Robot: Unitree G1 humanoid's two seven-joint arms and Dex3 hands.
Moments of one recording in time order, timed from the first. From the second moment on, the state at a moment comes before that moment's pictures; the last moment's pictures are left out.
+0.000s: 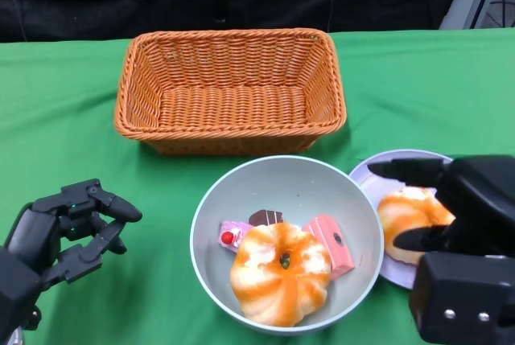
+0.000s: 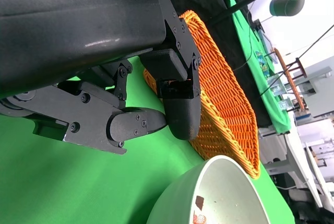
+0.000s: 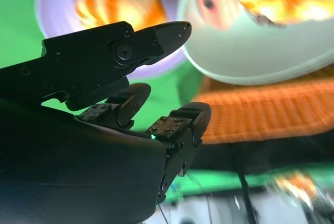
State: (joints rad) left arm -0.20 0.23 0.14 0.75 -0.05 -0.75 -0.32; right arm -0.04 -0.43 0.15 -0.47 -0.67 0.14 0.34
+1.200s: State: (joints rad) left arm -0.21 0.23 0.13 0.77 -0.04 -0.75 -0.31; right arm -0.16 -0.40 0.29 -0.35 -0.50 -0.10 0.40
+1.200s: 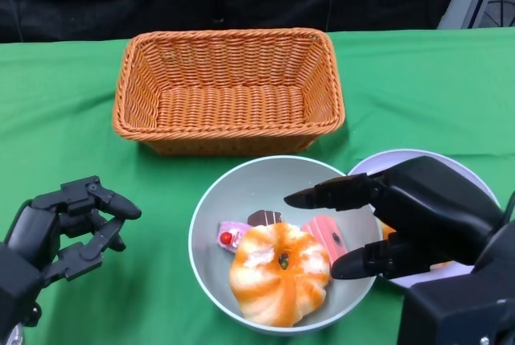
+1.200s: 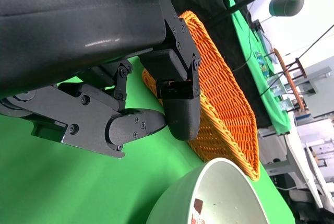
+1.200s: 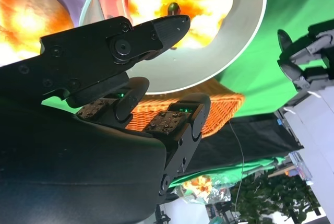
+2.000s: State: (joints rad) left arm -0.21 0.24 0.13 0.77 -0.05 -0.75 -0.31; right arm -0.23 -0.39 0.34 -0.01 -0.52 -0.44 0.29
